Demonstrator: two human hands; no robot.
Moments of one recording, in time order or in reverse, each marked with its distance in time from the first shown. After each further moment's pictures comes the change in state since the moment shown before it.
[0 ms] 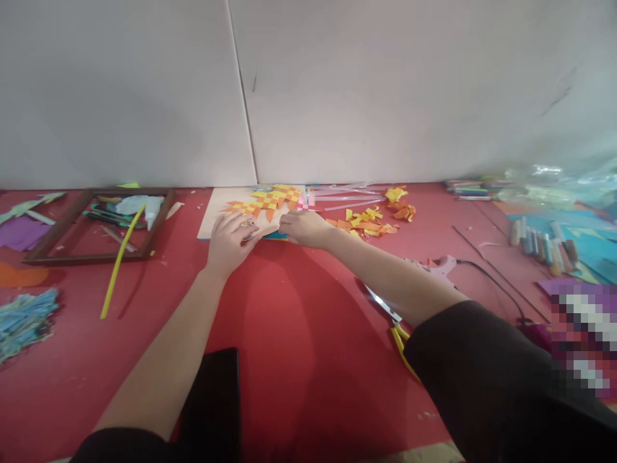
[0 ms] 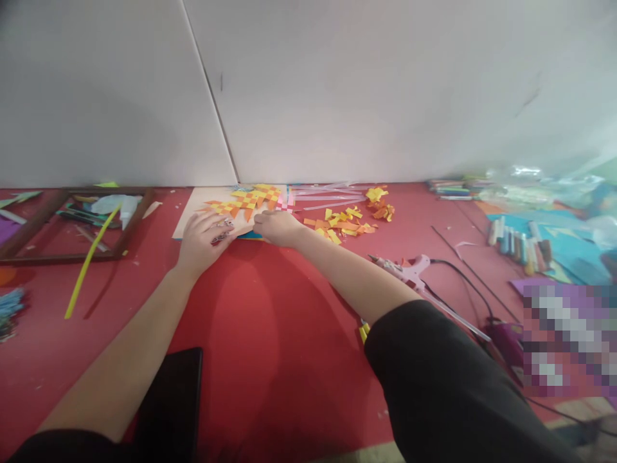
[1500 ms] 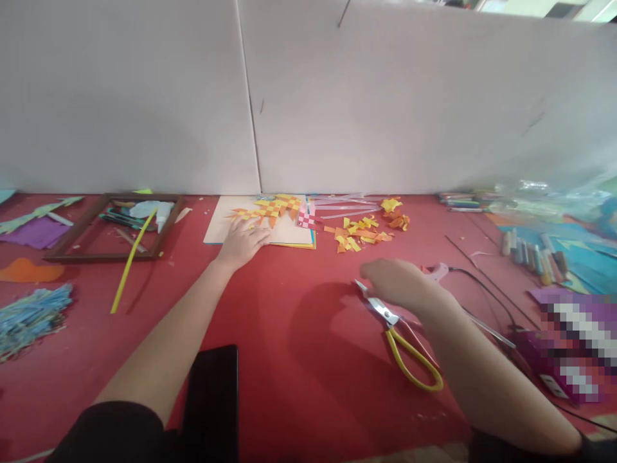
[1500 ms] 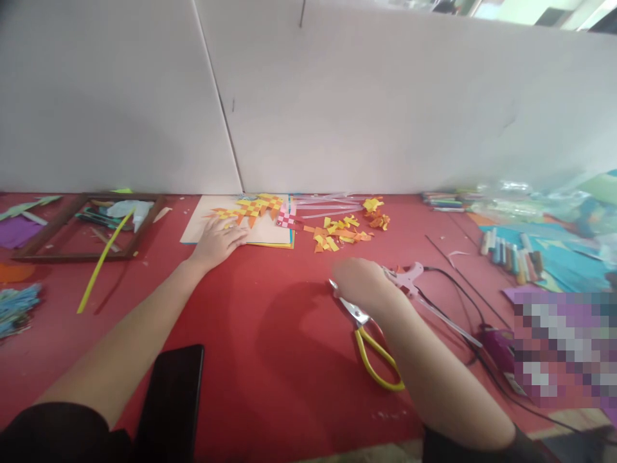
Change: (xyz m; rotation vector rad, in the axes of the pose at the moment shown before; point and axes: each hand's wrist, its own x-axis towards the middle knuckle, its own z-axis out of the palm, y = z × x) left_hand 0.012 -0.009 0.019 0.061 -0.183 0.146; right_hand -0.163 -0.042 -0.044 0.204 -0.313 0.699
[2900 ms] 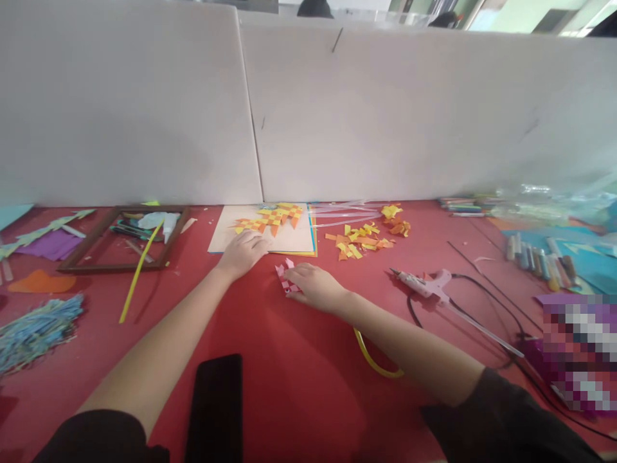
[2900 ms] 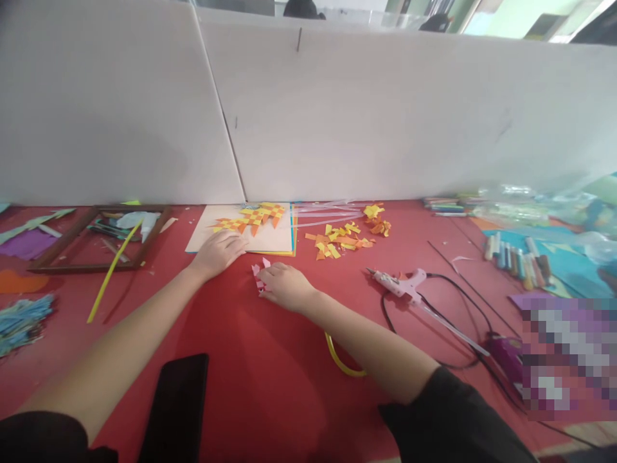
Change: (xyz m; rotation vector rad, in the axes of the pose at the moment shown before) left_hand -0.001 -0.005 -0.014 0.047 0.000 0.162; right_hand 0.070 -0.088 0.050 0.255 0.342 -0.612
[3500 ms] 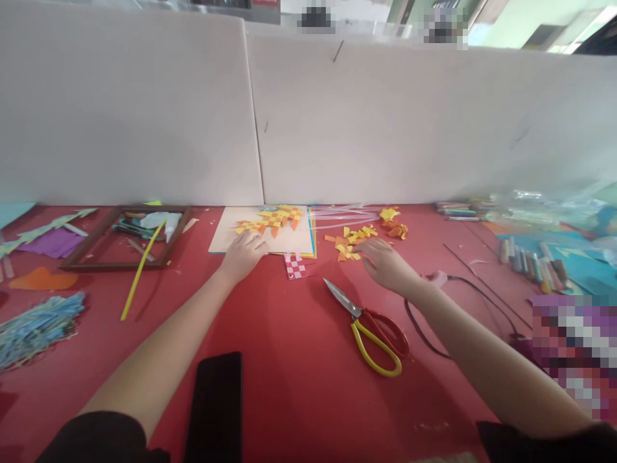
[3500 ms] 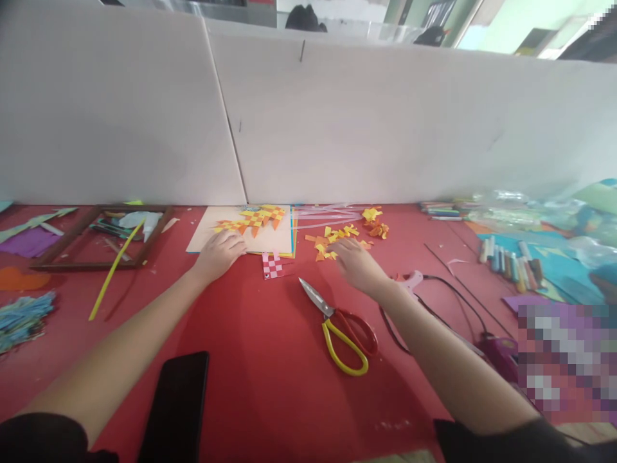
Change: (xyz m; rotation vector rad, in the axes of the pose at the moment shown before) left_hand 0.000 0.016 -0.006 -0.012 -0.091 -0.162; right_hand -0.084 0.089 -0.074 -0.165 0.195 0.326
